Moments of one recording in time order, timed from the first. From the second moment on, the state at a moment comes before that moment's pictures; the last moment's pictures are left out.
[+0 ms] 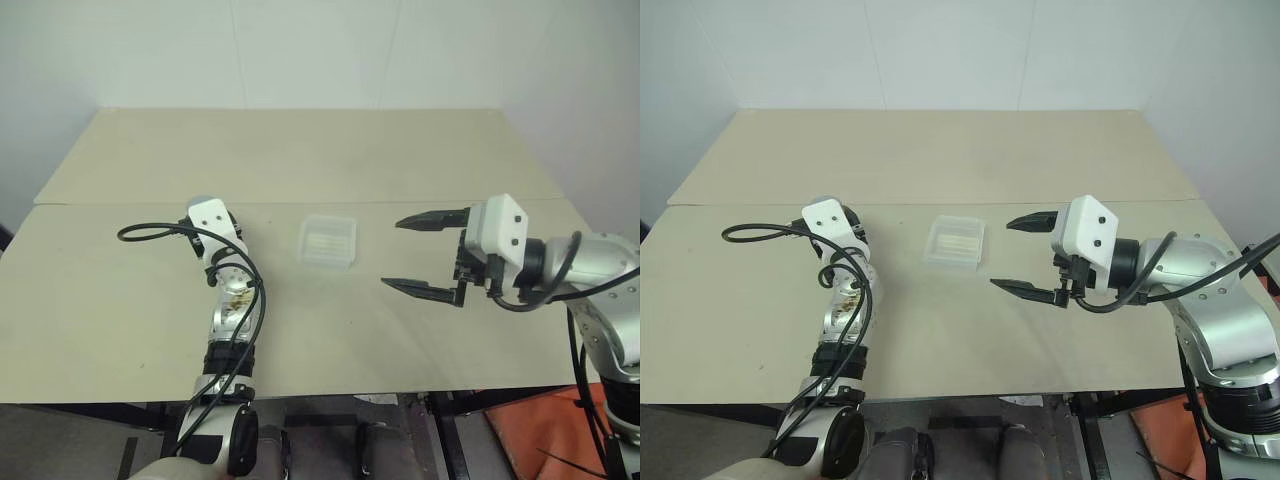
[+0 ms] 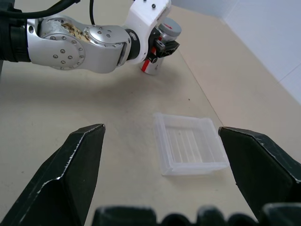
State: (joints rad) left arm -0.61 -0.02 0.20 0.34 0.09 0.07 0.52; right arm -0.42 -0.84 -0.07 -0.49 0.47 0.45 1.01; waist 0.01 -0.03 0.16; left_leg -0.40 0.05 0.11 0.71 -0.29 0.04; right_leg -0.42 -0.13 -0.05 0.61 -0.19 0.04
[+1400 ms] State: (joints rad) left arm -0.67 0.62 0.02 0.17 -0.54 0.30 -1.35; right arm -0.90 -0.39 0.20 -0.43 0.61 0.92 0.63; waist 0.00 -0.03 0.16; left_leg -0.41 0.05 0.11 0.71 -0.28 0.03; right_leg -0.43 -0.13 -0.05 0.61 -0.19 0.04
